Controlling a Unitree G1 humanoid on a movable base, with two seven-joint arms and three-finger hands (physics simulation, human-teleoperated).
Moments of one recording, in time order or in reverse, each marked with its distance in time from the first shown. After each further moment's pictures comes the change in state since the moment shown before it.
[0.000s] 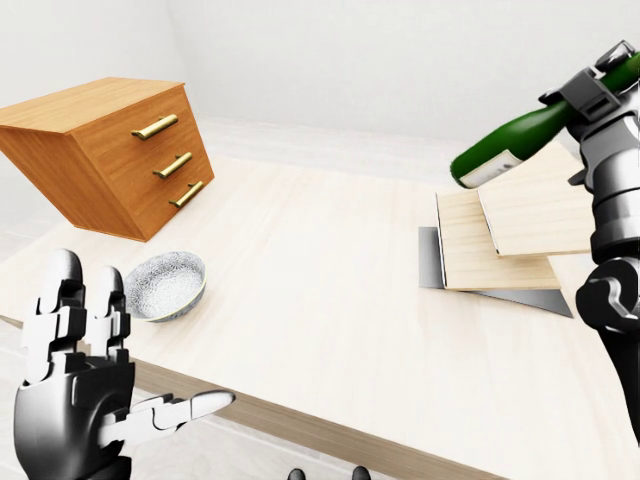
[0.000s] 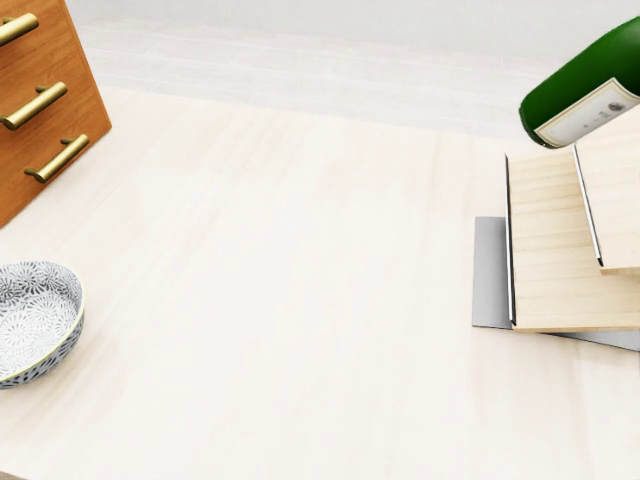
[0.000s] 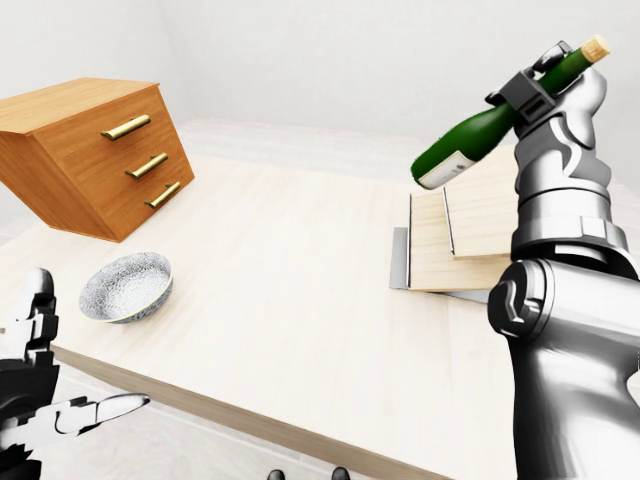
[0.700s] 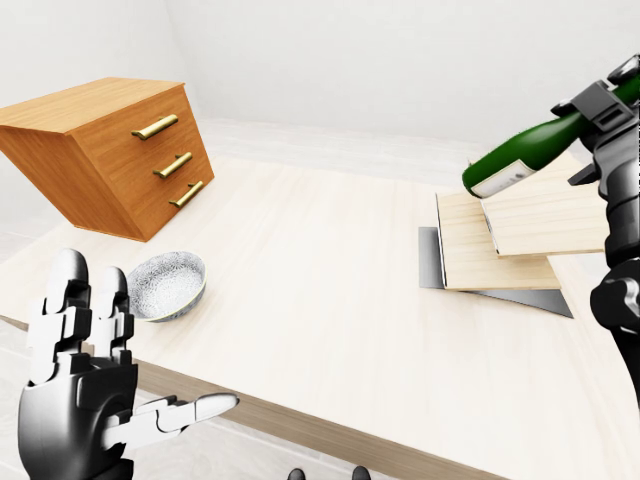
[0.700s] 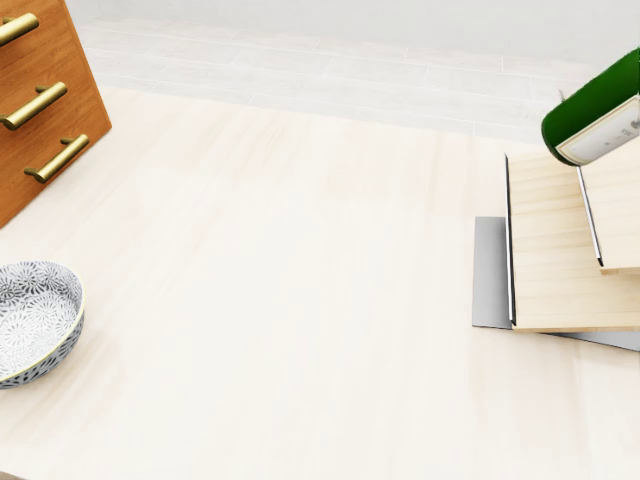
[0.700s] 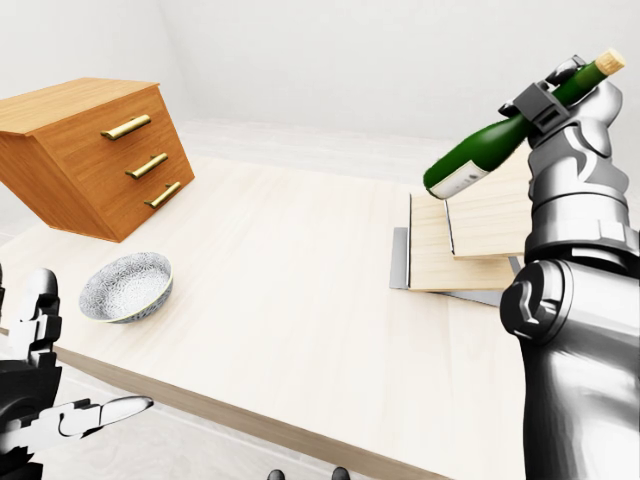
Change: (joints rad) left arm 0.024 0.004 -0.028 -0.016 0.018 0.000 0.005; right arm 0.000 -0.048 -0.012 0.063 -0.025 0.000 -0.001
